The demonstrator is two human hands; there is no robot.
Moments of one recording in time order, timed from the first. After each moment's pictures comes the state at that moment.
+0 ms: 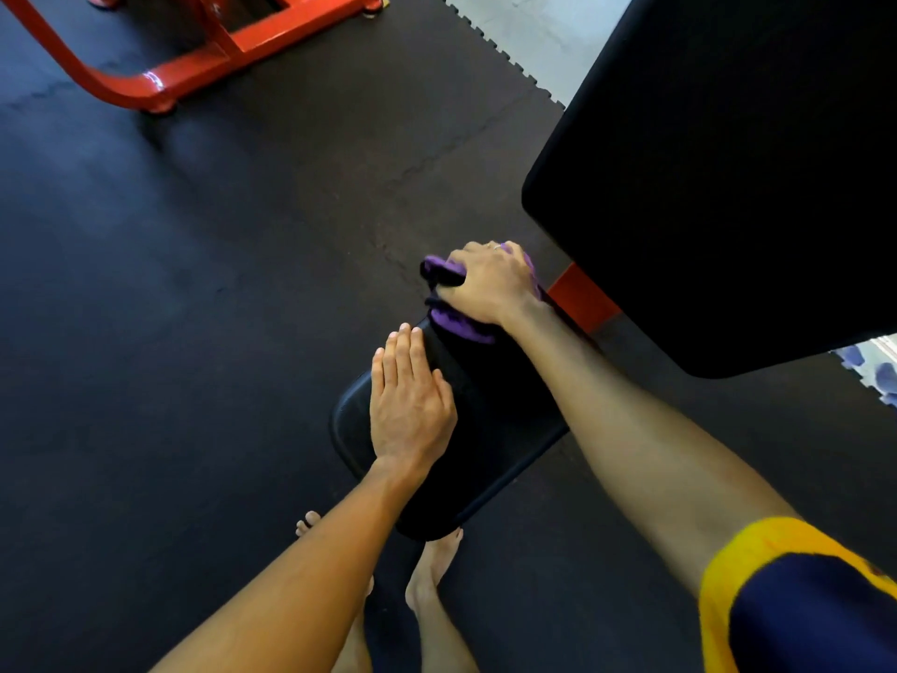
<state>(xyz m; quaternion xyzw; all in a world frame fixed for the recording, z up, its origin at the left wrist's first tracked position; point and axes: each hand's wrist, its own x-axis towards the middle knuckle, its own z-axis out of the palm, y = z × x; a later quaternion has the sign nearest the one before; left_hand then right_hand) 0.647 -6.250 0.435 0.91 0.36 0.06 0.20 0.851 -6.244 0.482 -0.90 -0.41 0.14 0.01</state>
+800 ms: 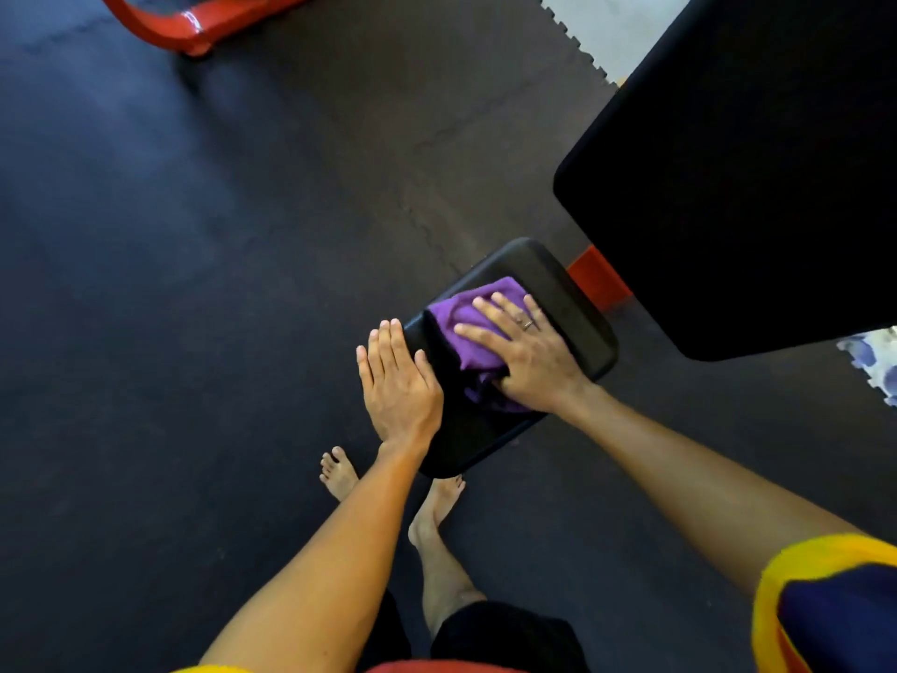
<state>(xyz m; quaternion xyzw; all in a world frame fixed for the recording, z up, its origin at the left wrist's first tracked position) 0.602 -6.256 0.439 0.83 0.49 0.06 0.25 0.779 -6.368 0.463 -0.78 -0.62 0.07 0.05</state>
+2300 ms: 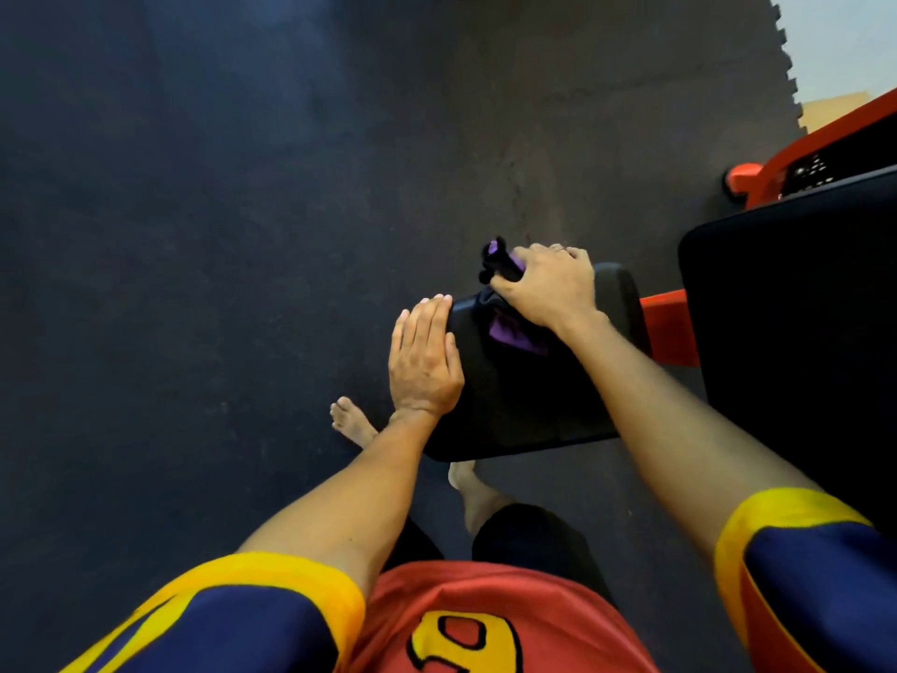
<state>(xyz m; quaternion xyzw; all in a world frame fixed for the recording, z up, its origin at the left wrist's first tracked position) 0.603 -6.259 0.433 0.81 0.53 0.15 0.22 0.815 -6.223 0.480 -0.80 -0.56 0.17 -0.09</state>
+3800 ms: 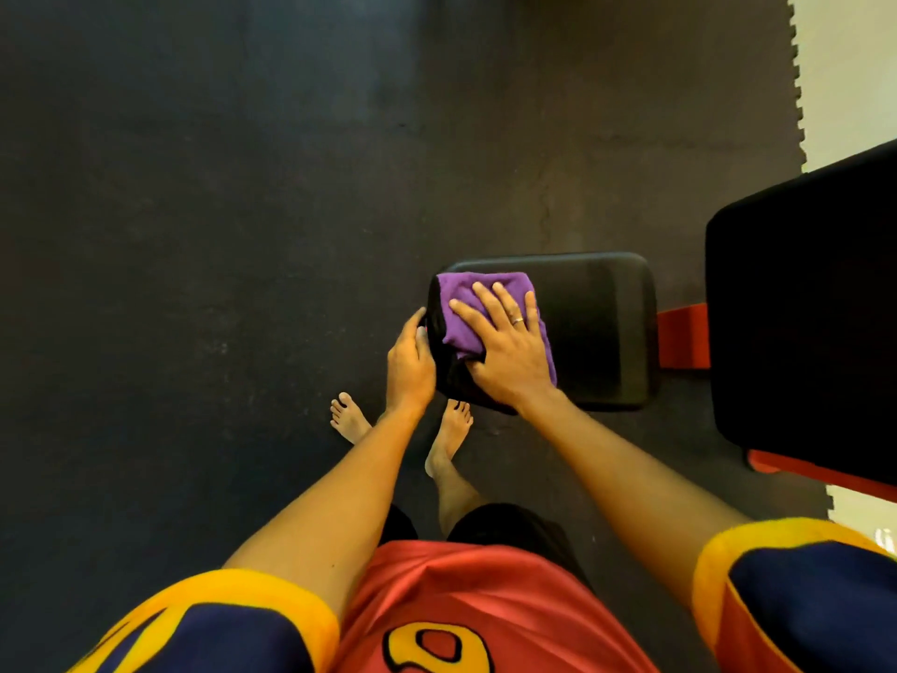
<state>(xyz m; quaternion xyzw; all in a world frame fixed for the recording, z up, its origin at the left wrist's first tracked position) 0.536 -6.332 0.437 0.47 0.65 0.23 0.55 0.706 -6.347 0.460 -0.65 -0.75 0.15 0.04</state>
